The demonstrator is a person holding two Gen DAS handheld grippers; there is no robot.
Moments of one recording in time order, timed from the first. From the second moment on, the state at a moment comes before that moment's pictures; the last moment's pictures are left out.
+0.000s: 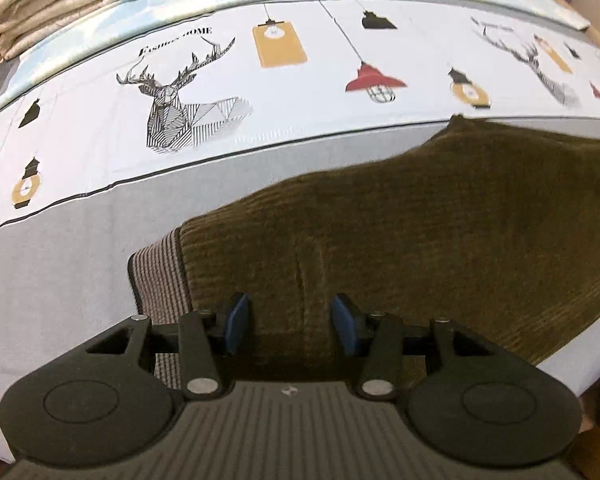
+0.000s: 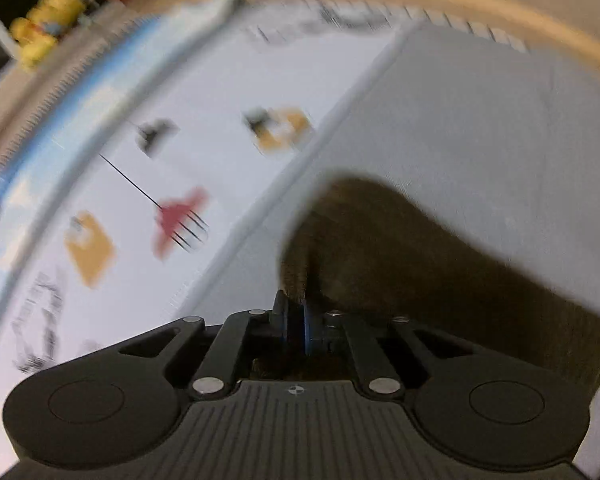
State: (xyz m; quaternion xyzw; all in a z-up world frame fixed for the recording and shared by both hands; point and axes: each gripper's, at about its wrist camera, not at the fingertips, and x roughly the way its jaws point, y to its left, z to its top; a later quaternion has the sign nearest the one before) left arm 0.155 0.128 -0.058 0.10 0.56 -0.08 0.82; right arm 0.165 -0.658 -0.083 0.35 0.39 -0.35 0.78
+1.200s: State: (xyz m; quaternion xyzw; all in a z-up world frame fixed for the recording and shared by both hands) left arm 0.149 0.144 -0.105 0.14 0.63 -0.10 0.76; right arm 0.317 -0.204 -0.067 0.12 0.48 0.29 0.82
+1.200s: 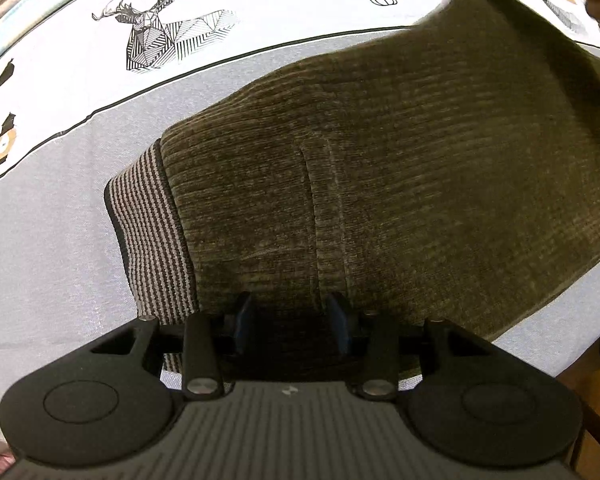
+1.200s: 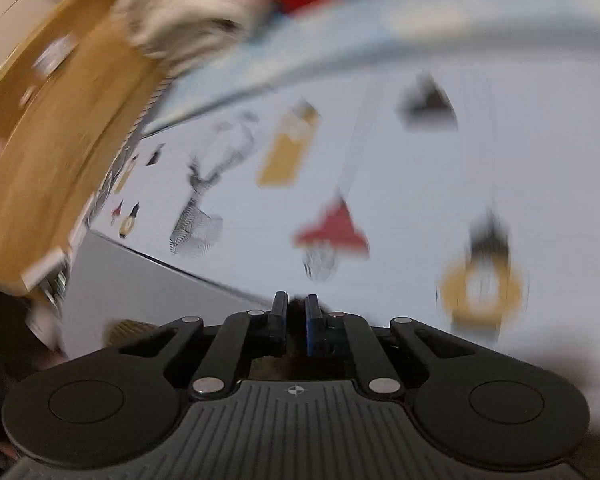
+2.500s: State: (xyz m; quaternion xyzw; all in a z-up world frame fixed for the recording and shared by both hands) left arm 0.157 0.149 -0.060 0.07 0.56 -0.07 0.82; right arm 0.244 -0.246 -0.022 -0.03 0.42 0.30 0.86
